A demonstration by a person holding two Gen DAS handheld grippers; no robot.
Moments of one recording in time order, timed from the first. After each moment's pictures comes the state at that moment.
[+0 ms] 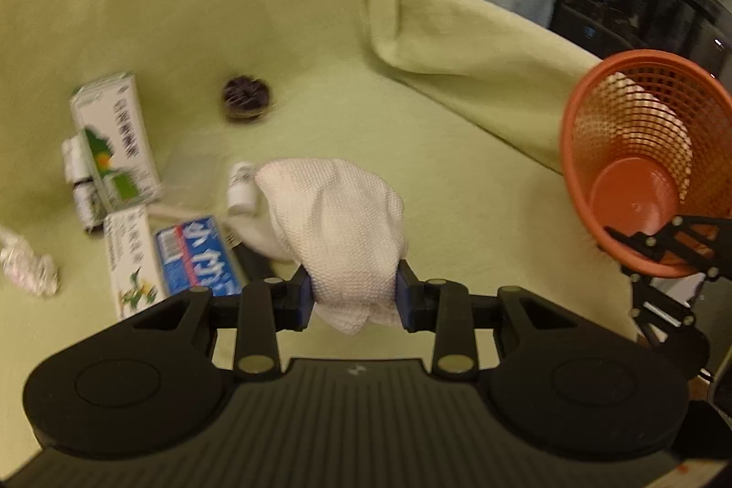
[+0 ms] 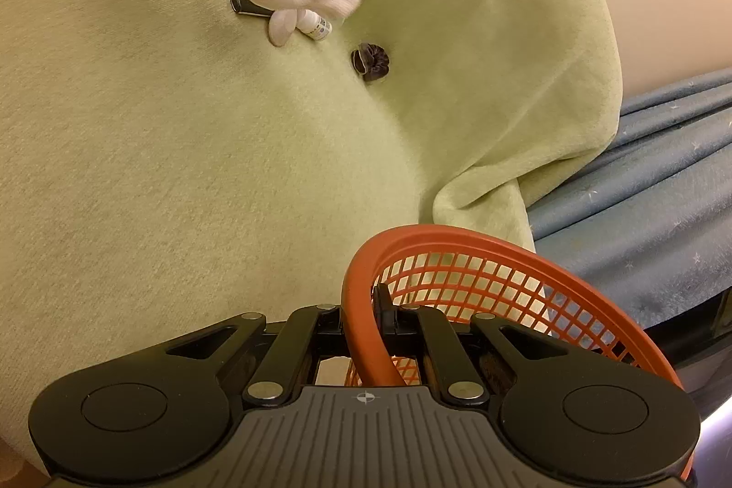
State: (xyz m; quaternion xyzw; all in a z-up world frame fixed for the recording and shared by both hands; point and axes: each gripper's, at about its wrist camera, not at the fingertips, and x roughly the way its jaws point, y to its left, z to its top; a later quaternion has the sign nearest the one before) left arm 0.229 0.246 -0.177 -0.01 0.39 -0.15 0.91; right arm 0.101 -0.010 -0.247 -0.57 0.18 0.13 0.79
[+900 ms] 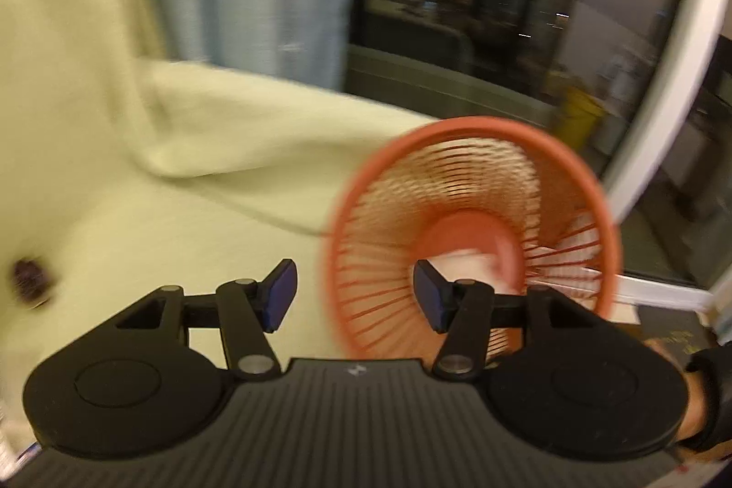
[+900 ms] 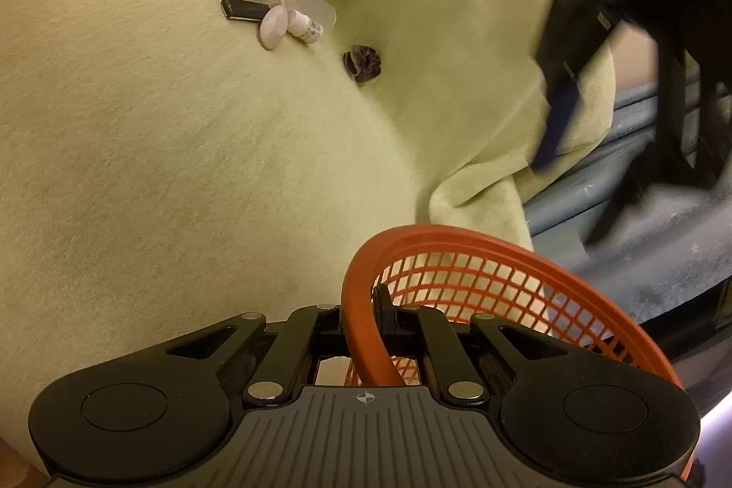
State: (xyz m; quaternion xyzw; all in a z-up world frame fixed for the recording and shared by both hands) left arm 0.286 0.099 -0.110 0.04 0.35 -0.33 0.88; right arm 0.102 -0.014 -0.243 -0.55 0.18 0.13 0.80
